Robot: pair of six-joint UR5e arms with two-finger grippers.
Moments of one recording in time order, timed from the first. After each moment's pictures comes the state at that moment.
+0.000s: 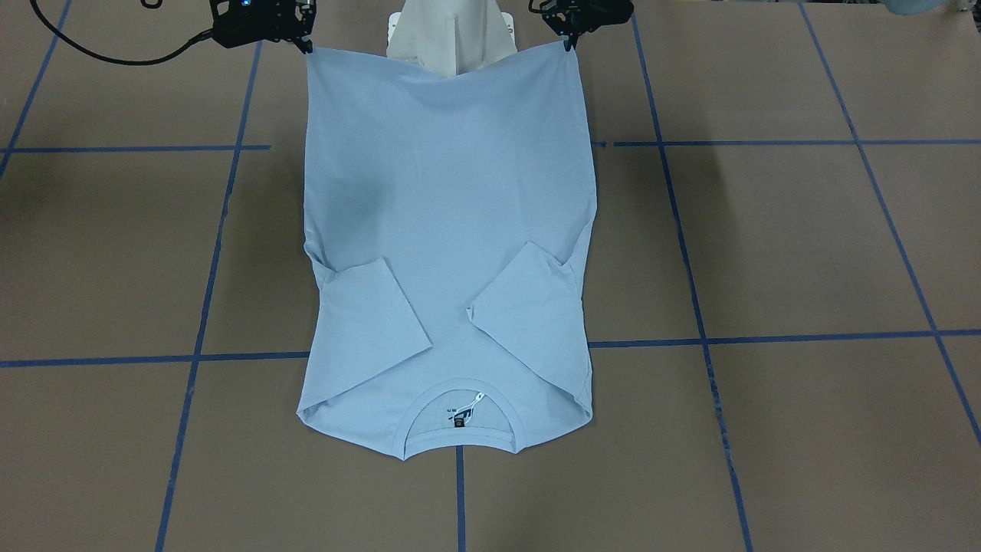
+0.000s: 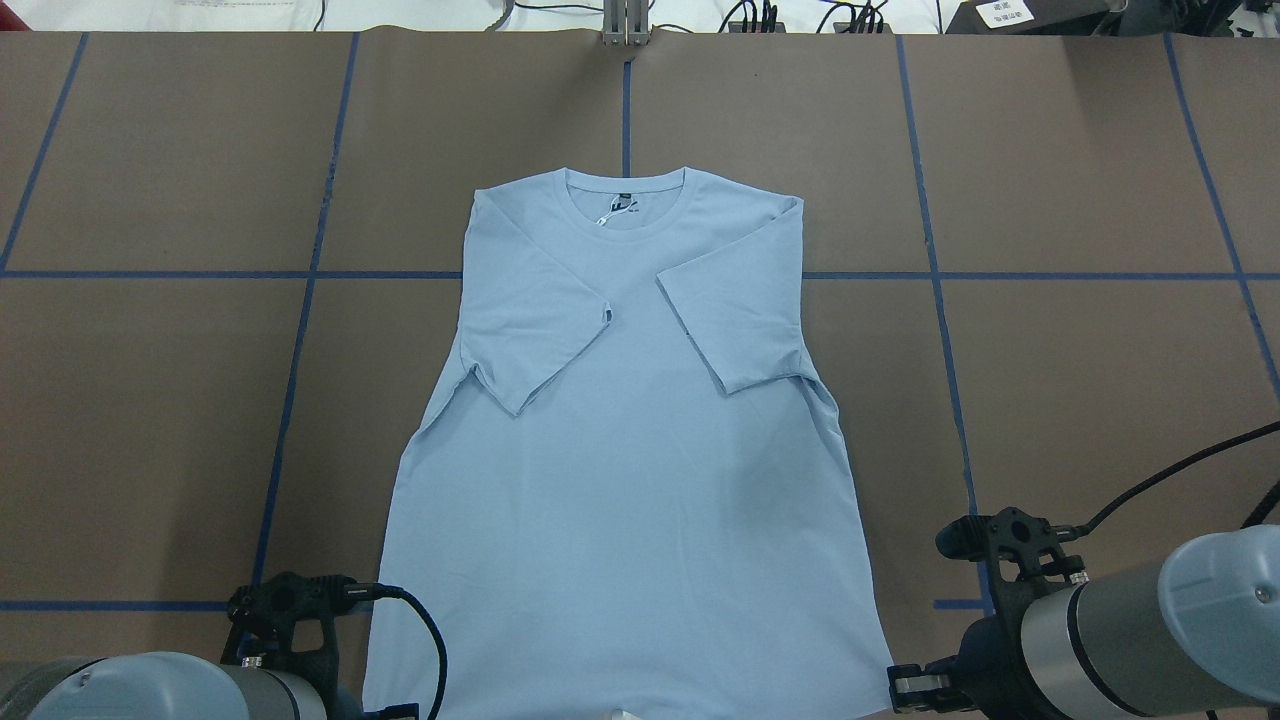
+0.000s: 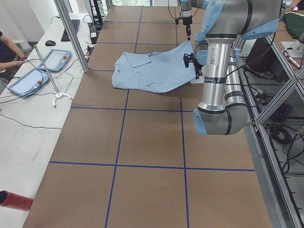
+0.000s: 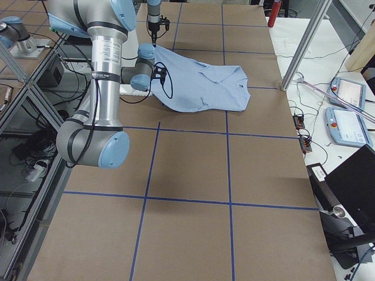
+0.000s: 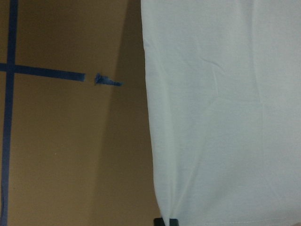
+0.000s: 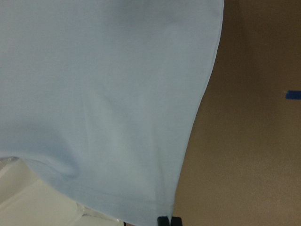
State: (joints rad) left arm -0.02 -1.77 -2.40 -1.35 -1.68 -1.68; right arm 0.19 -1.69 2.37 -1.22 1.93 1.48
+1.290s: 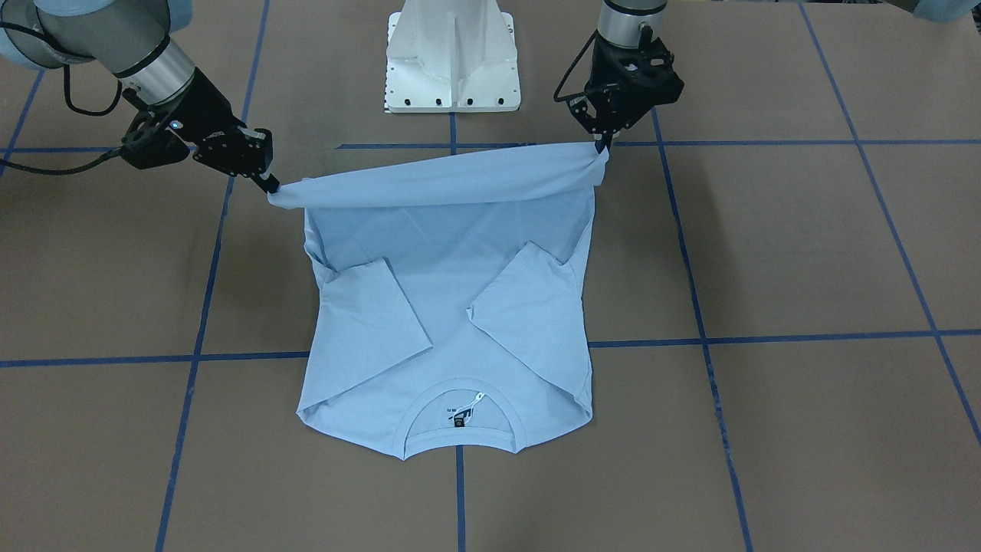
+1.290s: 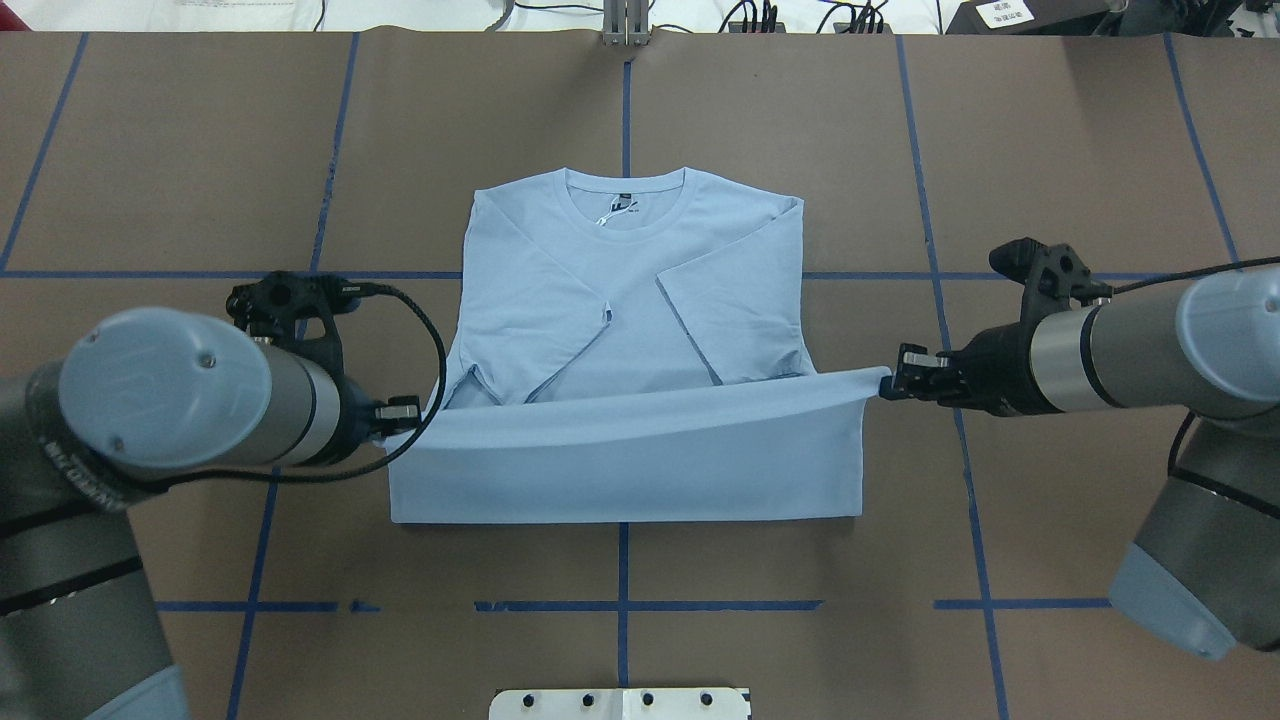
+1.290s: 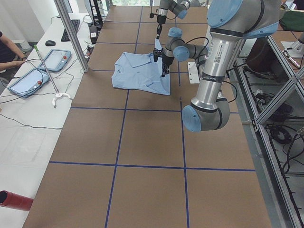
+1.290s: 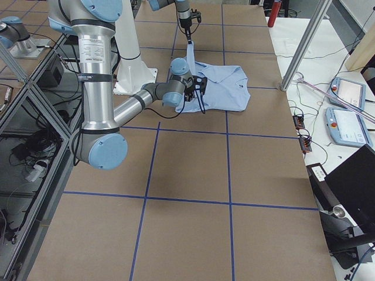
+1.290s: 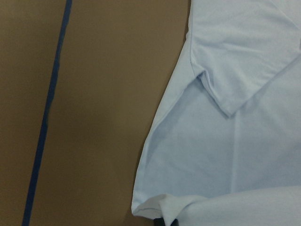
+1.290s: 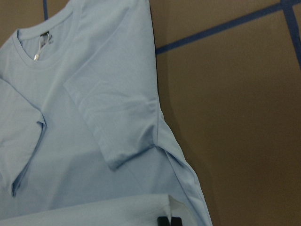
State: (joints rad) left arm -0.49 -1.95 -2.18 -1.35 -1.69 -1.37; right arm 0.67 -1.50 2.01 -0.93 1.97 1.49
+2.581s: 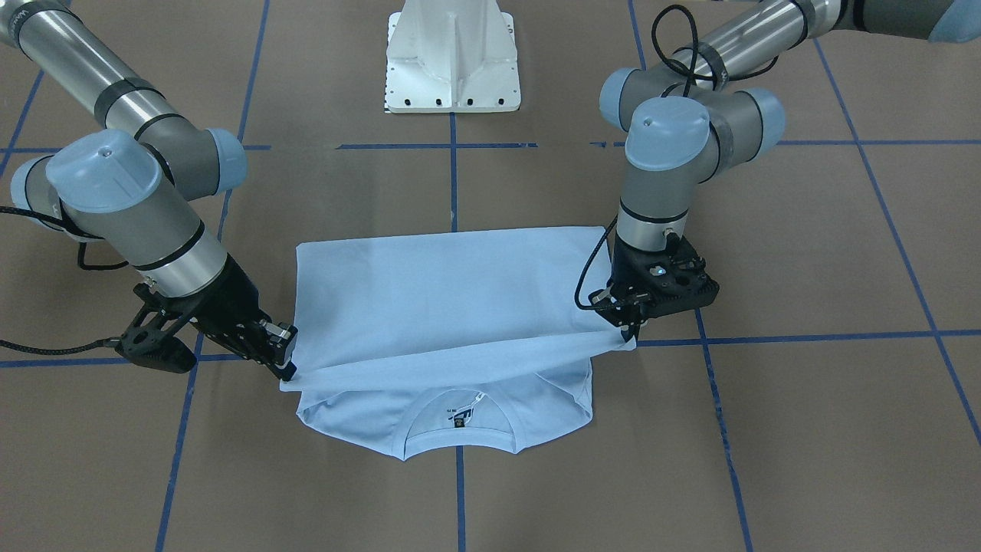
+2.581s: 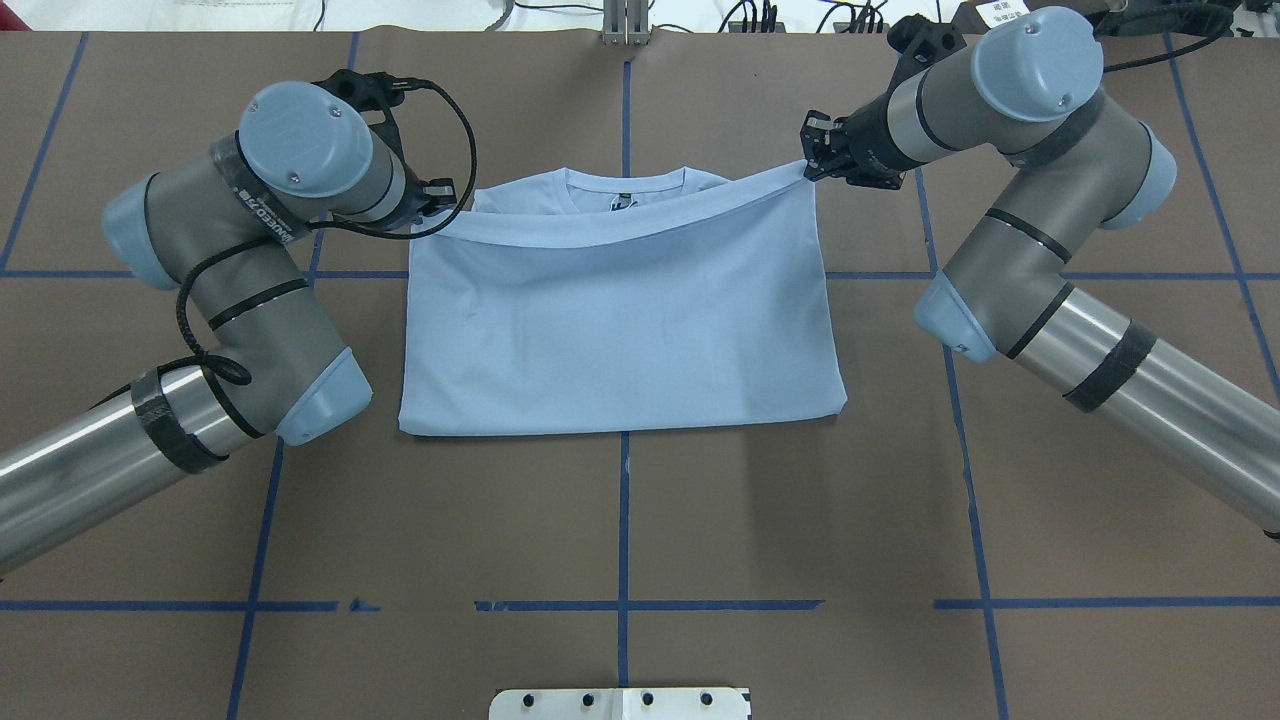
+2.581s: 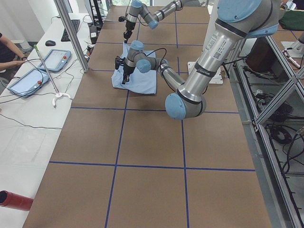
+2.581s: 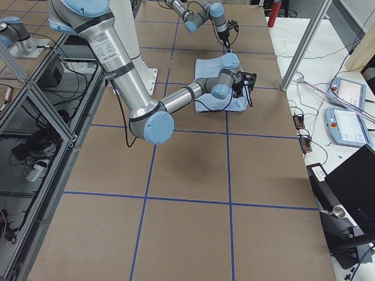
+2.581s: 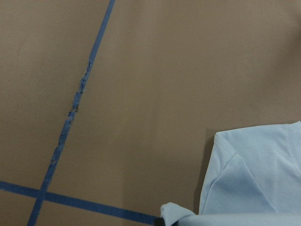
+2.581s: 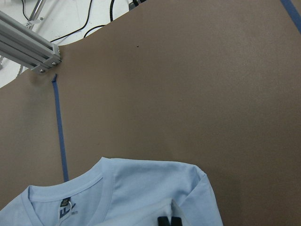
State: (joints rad) left arm -0.74 -2.19 -1.52 -1.81 -1.68 -1.25; right arm 0.87 -1.00 1.42 -0.93 1.98 1.46
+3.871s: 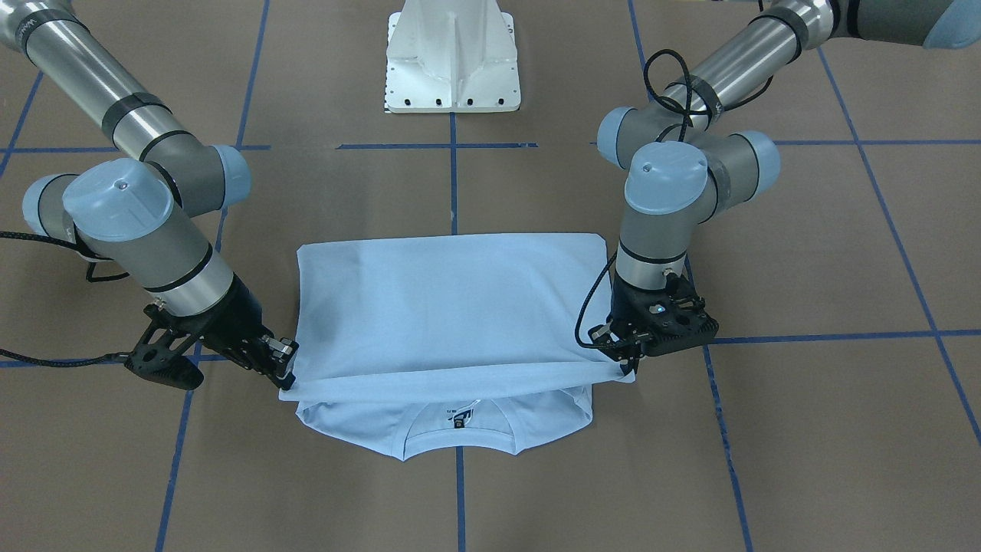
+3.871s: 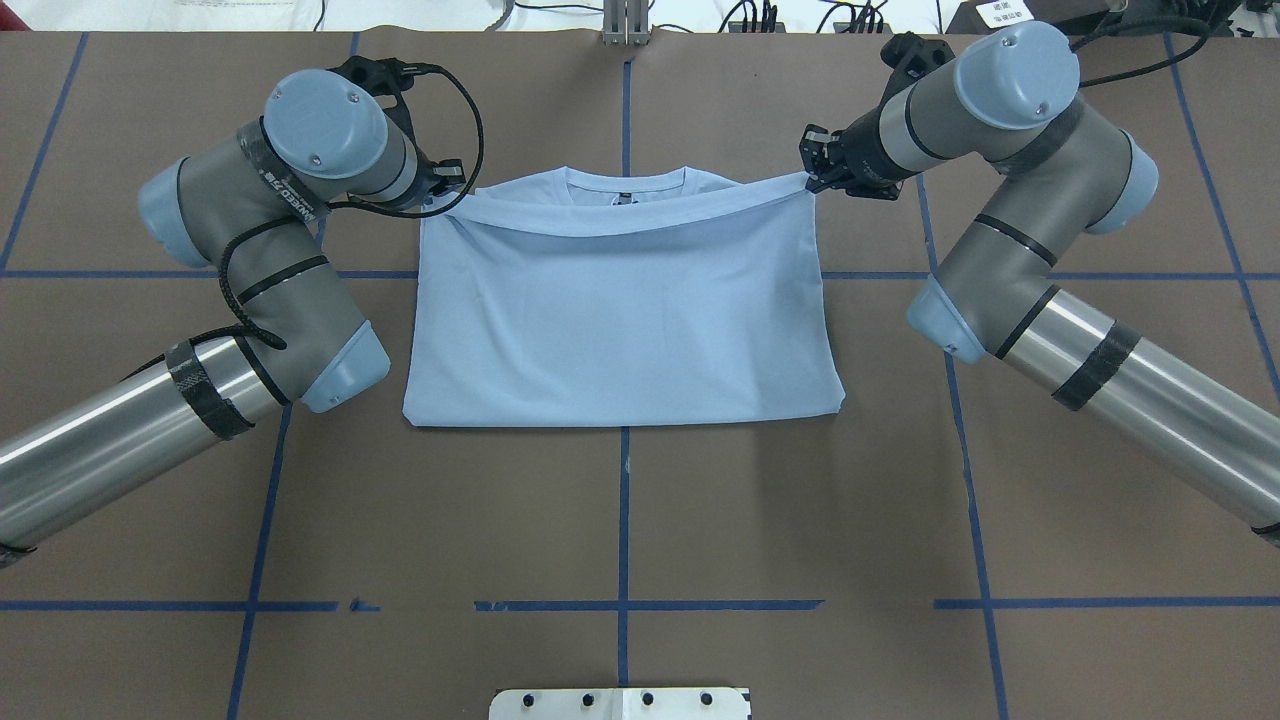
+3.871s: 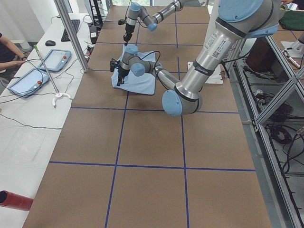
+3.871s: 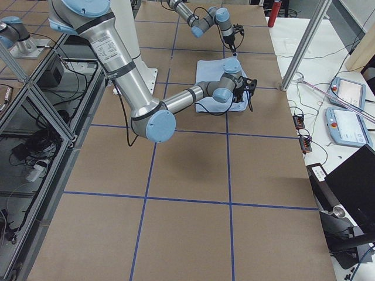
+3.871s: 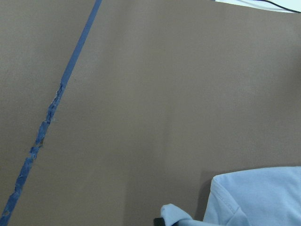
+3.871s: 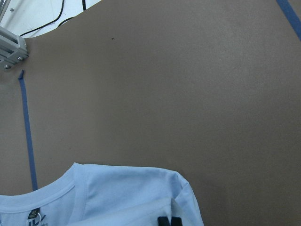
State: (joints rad) left arm -0.76 -2.24 -1.41 -1.89 -1.68 -1.26; right arm 0.87 -0.99 1.37 -0.93 1.98 1.46
